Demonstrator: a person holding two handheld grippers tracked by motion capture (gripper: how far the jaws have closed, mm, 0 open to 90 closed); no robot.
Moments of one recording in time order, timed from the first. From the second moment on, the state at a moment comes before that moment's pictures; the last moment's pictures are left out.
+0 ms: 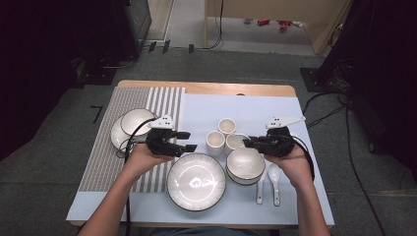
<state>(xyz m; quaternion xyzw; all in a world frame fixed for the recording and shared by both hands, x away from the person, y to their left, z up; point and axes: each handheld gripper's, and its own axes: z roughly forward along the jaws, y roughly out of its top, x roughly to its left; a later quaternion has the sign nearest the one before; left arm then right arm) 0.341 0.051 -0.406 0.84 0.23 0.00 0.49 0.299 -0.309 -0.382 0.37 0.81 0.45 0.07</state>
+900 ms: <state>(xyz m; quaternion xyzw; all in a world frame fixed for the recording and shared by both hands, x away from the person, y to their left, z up) 0.335 0.040 -0.398 0.85 0.21 0.01 0.48 0.294 -0.294 -0.382 0.35 0.82 0.45 0.05</state>
